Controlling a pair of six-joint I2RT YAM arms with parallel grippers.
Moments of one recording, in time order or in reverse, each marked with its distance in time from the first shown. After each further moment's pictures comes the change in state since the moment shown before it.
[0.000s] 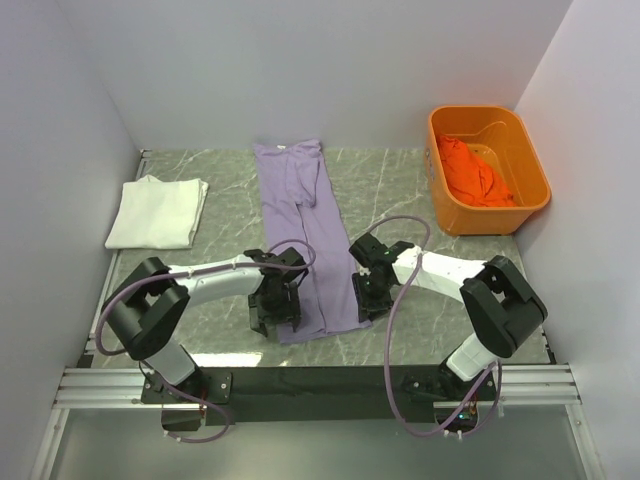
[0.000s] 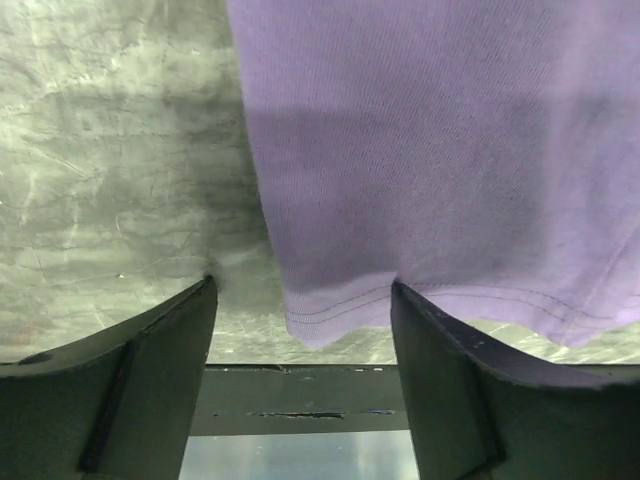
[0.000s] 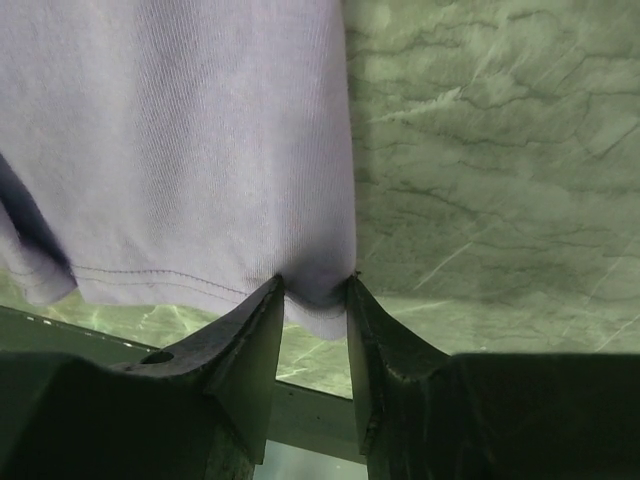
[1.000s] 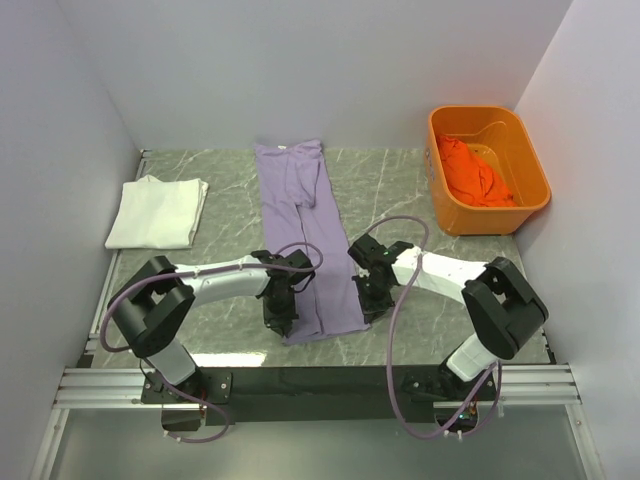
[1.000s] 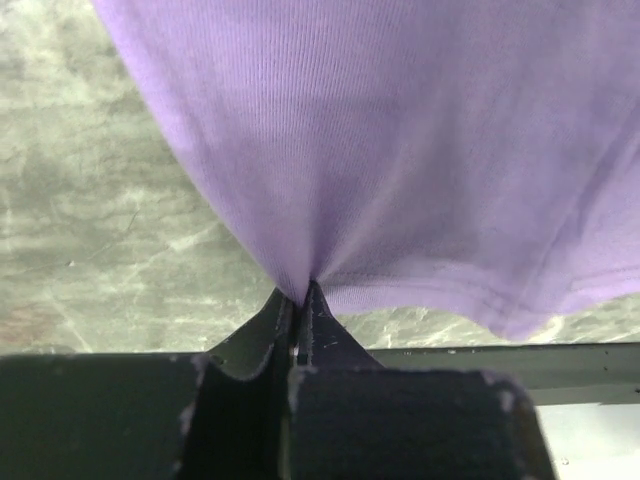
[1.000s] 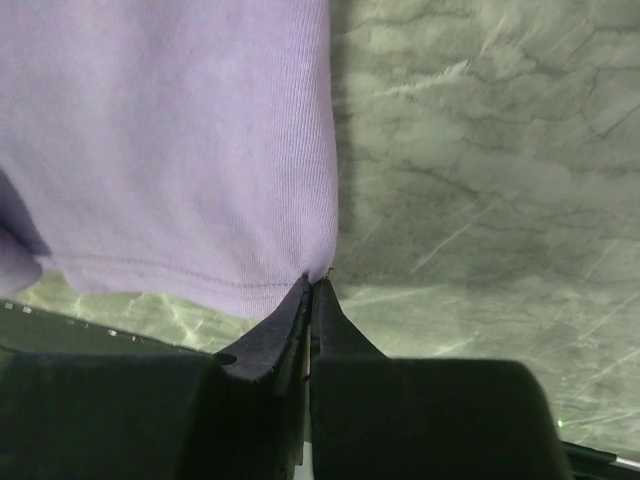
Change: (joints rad) left arm -0.051 0.048 0.046 -0.019 0.027 -0.005; right arm 0.016 -0.001 0.012 -0.038 0.014 -0.024
